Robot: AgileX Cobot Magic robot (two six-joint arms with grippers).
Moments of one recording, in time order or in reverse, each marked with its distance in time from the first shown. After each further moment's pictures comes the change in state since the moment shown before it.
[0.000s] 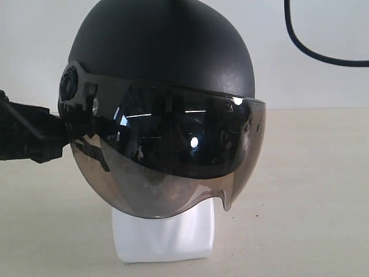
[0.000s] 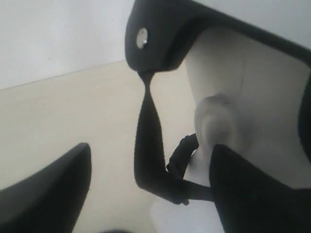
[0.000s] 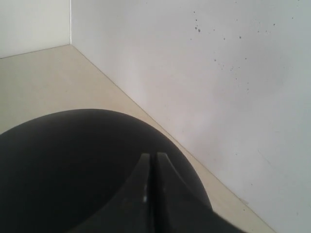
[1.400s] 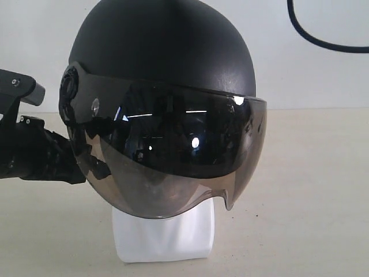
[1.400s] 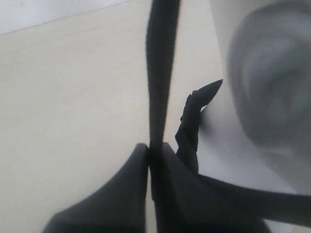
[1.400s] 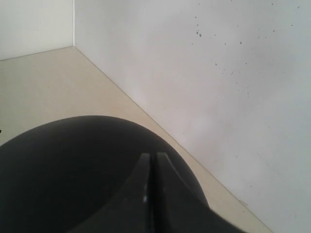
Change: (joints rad) left arm 0.000 0.206 -0.018 -0.002 -0.026 0.065; right arm 0.000 0.000 -0.040 0.000 0.045 0.000
